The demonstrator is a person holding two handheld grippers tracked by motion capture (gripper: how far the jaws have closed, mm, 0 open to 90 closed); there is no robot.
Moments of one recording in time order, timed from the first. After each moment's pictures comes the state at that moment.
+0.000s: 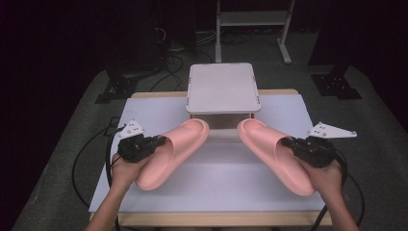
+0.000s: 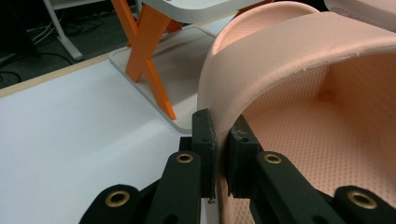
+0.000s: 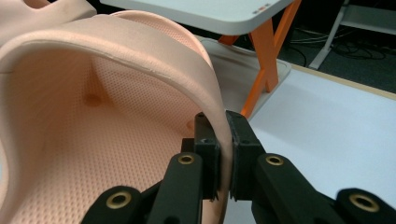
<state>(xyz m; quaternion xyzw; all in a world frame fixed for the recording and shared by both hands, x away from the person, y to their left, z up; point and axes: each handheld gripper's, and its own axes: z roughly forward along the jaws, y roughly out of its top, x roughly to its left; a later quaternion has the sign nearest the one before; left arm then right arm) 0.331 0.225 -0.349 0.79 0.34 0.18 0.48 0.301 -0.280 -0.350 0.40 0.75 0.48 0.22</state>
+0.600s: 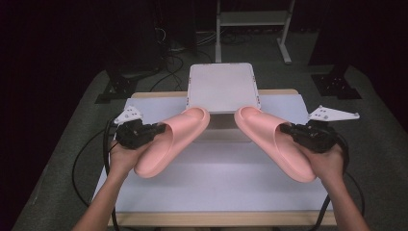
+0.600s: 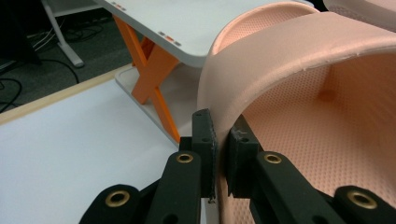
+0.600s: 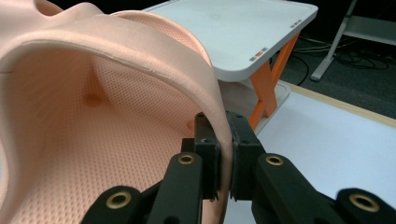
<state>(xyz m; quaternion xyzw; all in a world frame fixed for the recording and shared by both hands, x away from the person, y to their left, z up) 0.350 0.221 -0.317 0.78 0.34 0.18 0.48 0.320 -0.275 -0.313 0.39 0.75 0.48 0.22</state>
